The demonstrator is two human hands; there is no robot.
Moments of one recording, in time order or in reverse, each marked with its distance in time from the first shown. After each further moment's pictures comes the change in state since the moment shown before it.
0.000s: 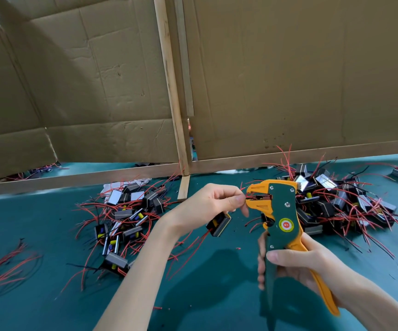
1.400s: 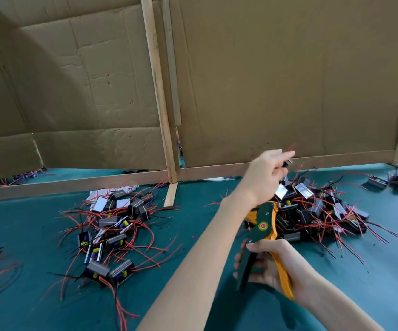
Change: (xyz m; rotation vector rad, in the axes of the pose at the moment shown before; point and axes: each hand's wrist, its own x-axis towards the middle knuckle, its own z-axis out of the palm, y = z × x) left_hand 0.121 0.041 0.065 0.301 0.267 0.124; right_hand 0.015 0.012 -0.010 0.305 0.340 0.248
